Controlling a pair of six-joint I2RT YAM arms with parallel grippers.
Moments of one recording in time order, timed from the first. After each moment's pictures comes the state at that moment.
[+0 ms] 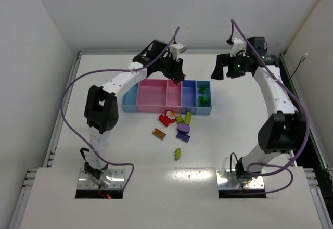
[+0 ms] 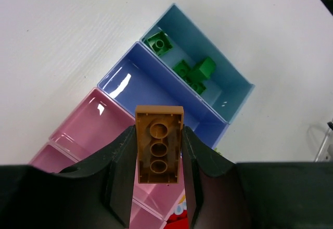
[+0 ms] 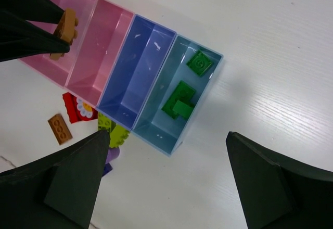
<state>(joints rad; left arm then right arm) -0.51 2.07 1.88 -0.46 0.52 -0.03 -0.03 1.63 1.53 -0.77 -0.51 -0.14</state>
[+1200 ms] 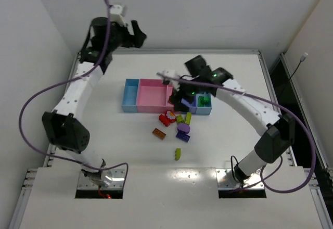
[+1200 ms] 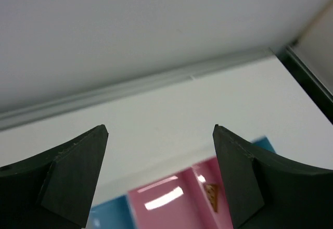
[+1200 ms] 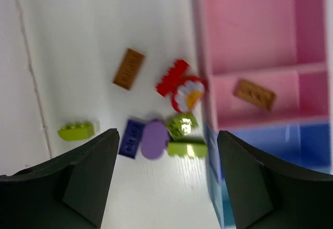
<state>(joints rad) -0.22 1.66 1.71 -0.21 0.28 -0.18 0.56 1.58 1.47 -0.82 -0.49 -0.61</state>
